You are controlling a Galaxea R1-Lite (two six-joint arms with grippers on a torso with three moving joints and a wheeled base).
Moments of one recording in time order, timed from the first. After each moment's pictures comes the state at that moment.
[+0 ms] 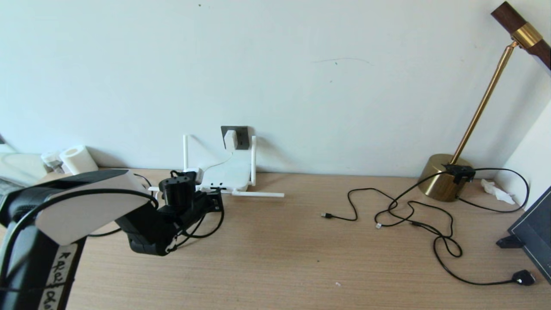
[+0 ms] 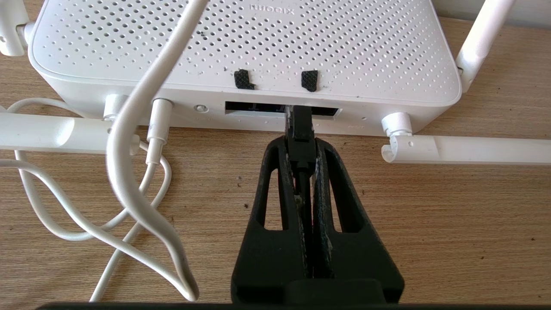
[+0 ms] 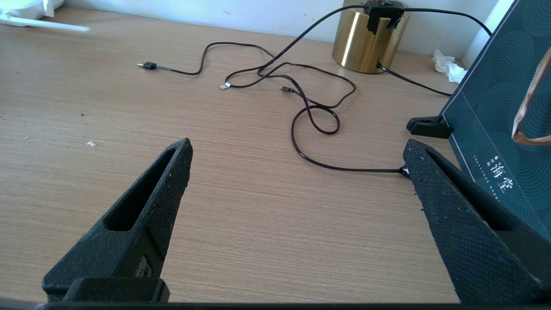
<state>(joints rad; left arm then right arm) -0.17 2.41 -1.04 -1.12 -0.02 -0.10 0.01 0.00 0.00 0.00 0.02 -0.08</state>
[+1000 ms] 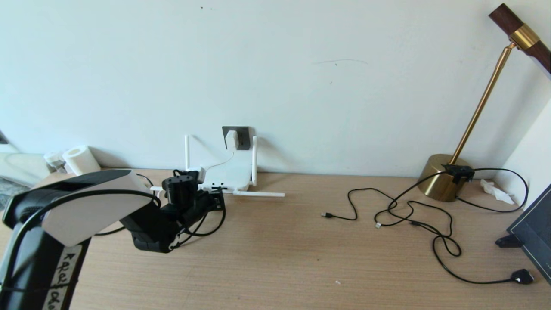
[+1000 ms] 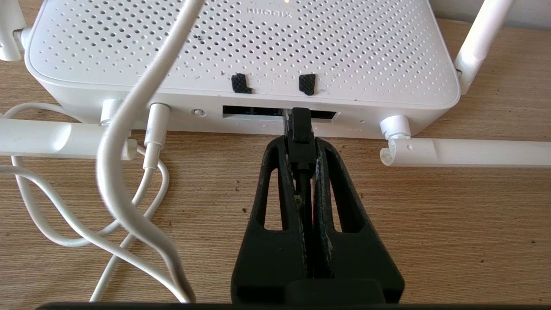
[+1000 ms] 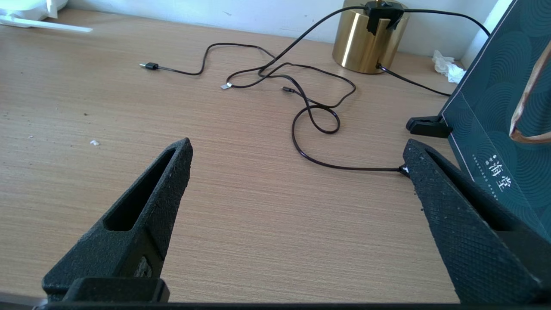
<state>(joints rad) -0.18 2.44 -1.09 -1.09 -0.02 -0.10 0.01 0.00 0.00 0.00 0.02 -0.08</state>
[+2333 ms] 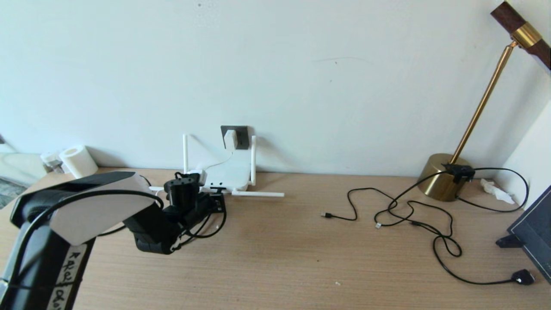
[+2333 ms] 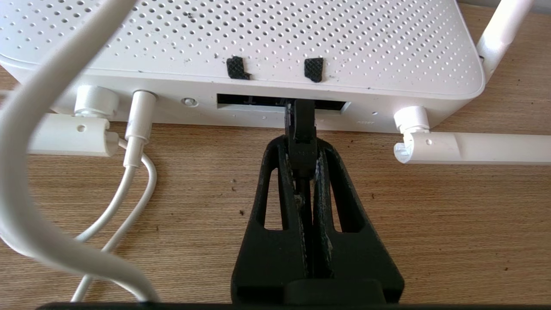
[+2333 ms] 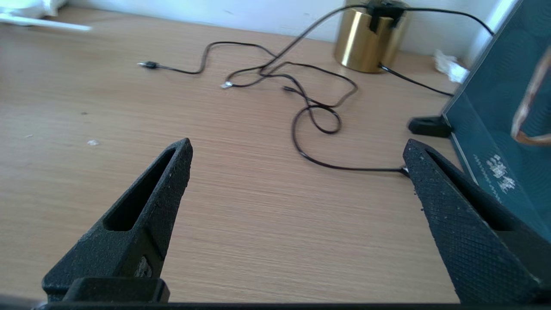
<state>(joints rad) -0.18 2.45 -1.09 -1.09 -0.02 -0.10 0.01 0.00 0.00 0.00 0.02 -0.08</state>
